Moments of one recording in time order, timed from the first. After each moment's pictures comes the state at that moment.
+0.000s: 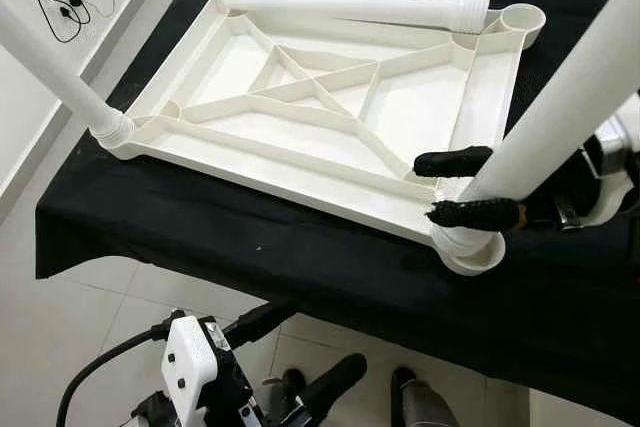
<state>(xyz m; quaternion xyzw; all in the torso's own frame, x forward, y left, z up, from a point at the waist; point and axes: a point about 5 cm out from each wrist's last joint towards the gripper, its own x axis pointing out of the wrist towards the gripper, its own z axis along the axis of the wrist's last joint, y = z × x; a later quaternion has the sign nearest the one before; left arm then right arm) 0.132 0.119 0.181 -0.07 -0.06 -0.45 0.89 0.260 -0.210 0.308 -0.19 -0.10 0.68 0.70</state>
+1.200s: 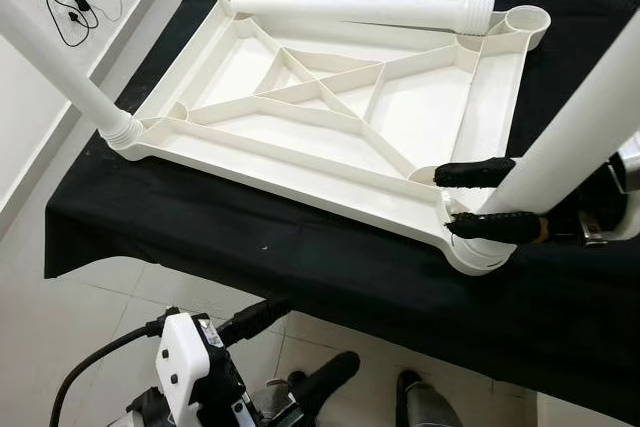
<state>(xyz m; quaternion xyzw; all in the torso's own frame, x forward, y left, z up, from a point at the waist) 0.134 0.125 0.180 -0.04 -0.06 -0.45 0.89 0.250 -0.228 0.306 -0.20 -0.08 0.66 0.72</state>
